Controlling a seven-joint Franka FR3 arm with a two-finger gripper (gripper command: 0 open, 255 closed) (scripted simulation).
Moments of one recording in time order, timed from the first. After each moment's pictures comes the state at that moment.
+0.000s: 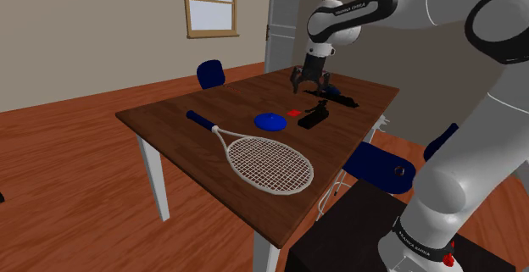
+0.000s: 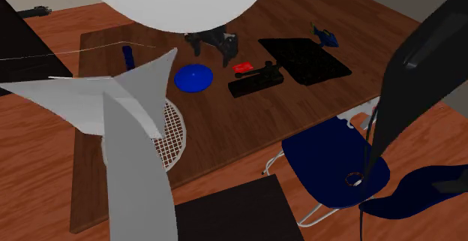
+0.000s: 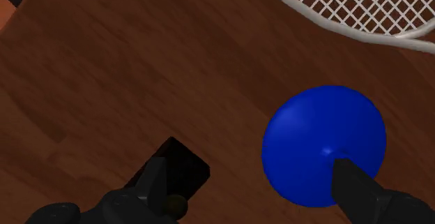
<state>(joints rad) -0.23 -0.11 0.00 -2.02 0.08 1.95 0.47</state>
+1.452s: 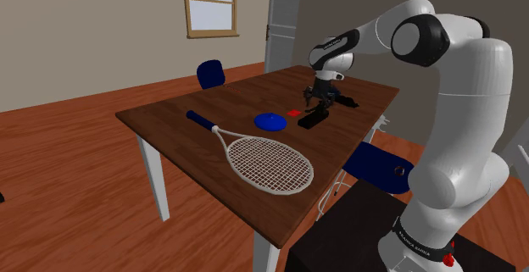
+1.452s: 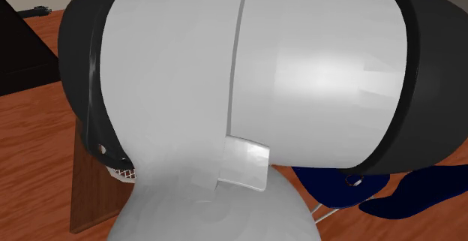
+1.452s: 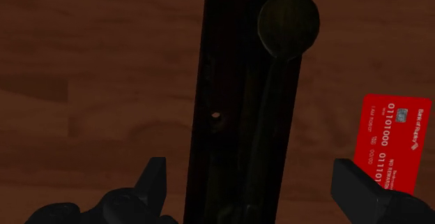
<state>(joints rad) -0.36 0.31 -0.13 -1.80 0.10 2.09 0.83</state>
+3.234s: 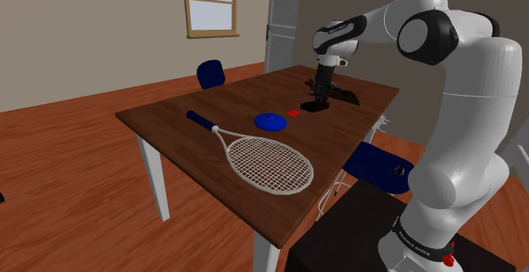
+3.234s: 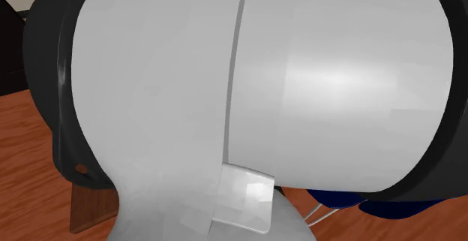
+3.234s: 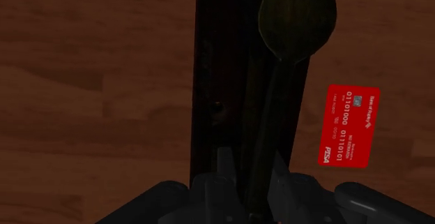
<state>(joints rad) -0.36 0.26 -0.14 -1.70 0.09 1.95 0.84</state>
